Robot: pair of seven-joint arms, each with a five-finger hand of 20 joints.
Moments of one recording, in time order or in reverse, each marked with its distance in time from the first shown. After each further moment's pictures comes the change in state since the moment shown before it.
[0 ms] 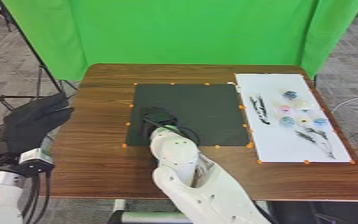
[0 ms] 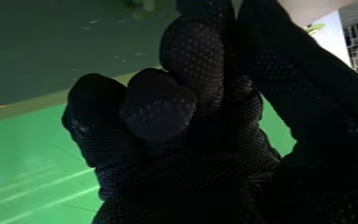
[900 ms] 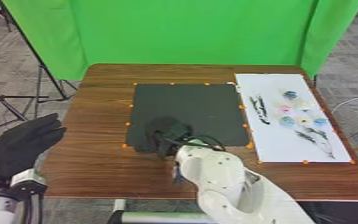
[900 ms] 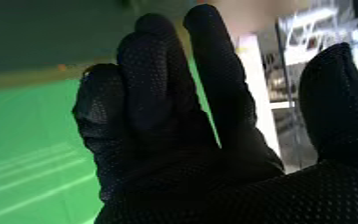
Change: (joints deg) left arm 10.1 -4.9 -3.8 -3.5 0.4 1.1 0.8; right arm -3.2 20.1 -1.9 -20.8 6.3 -6.0 -10.2
